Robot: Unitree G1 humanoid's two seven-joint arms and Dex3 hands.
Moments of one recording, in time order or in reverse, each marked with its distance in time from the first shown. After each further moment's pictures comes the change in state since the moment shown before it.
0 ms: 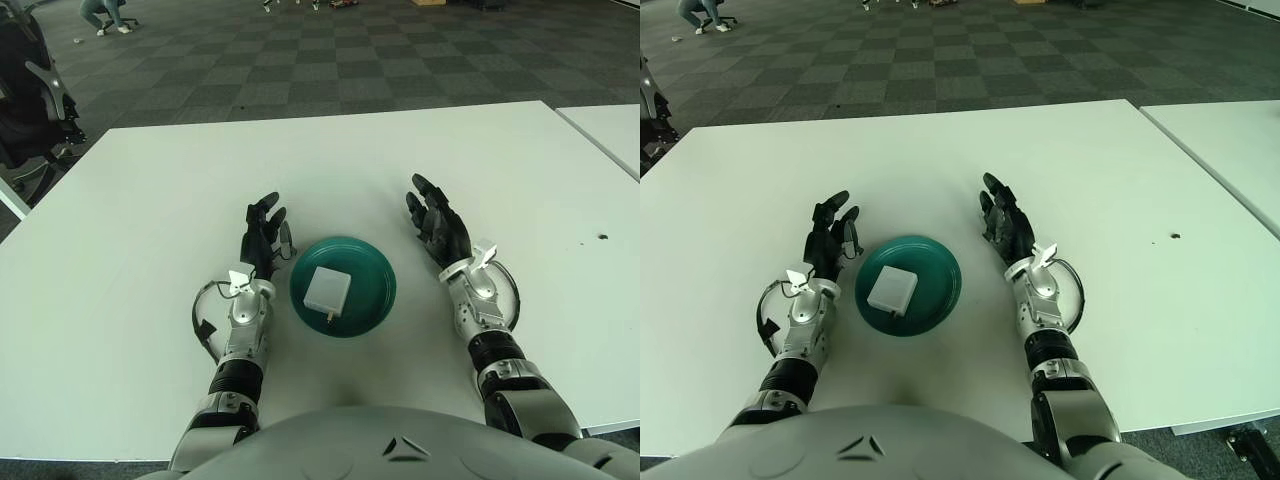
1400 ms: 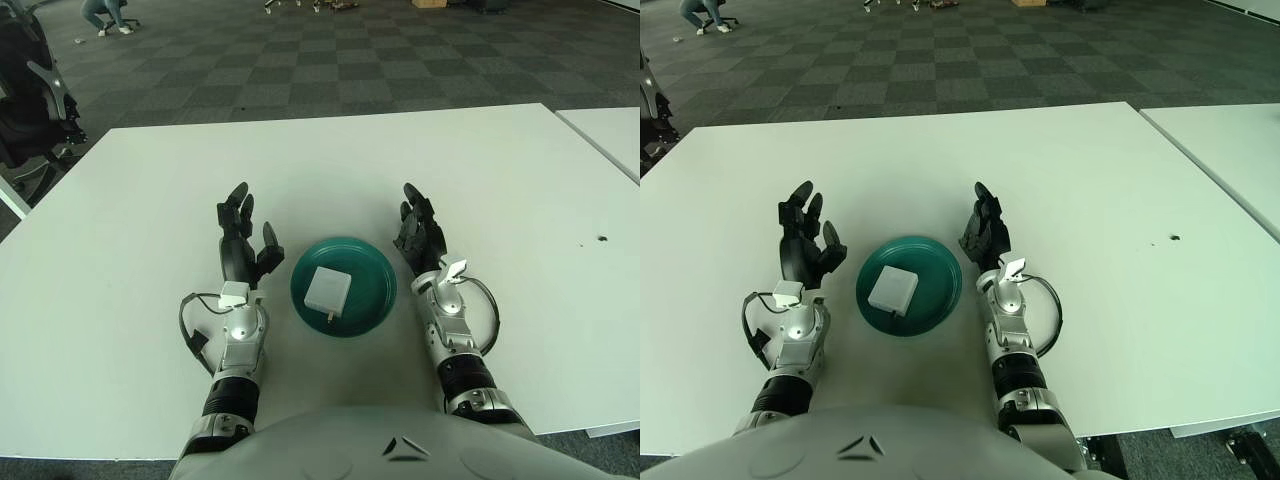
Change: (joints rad) left arm 0.099 -0.011 -0.034 -0.131 0.218 -0.227 0.332; right arm 0.149 0.202 0.048 -0.182 -0.272 0.061 -0.367
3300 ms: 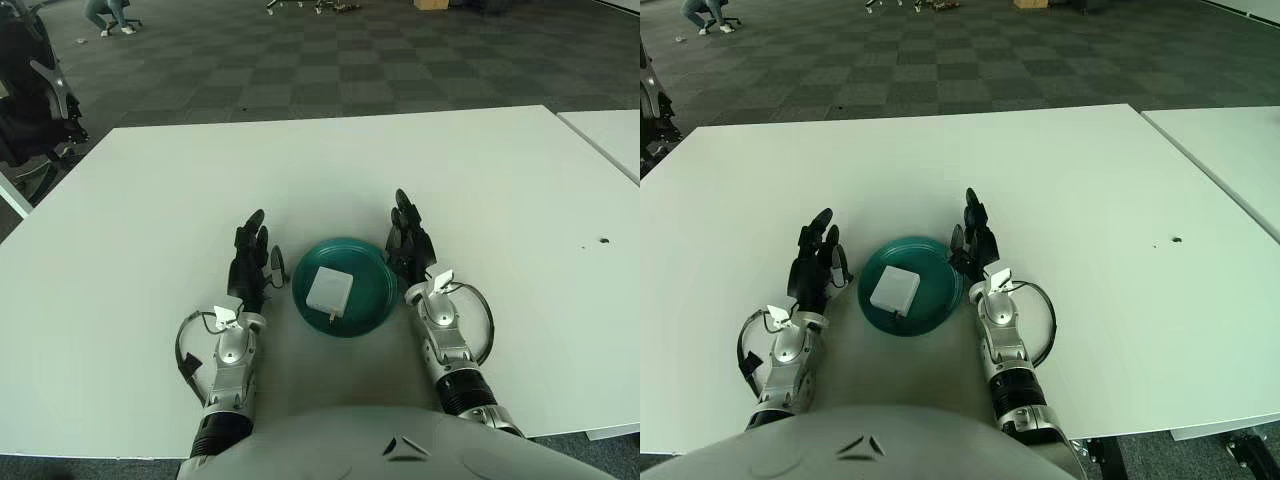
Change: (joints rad) left arm 0.175 0.012 -0.056 -0.186 -0.184 0.379 -0.291; right arm 0.074 -0.007 0.071 -0.075 -0.121 0.053 -0.058
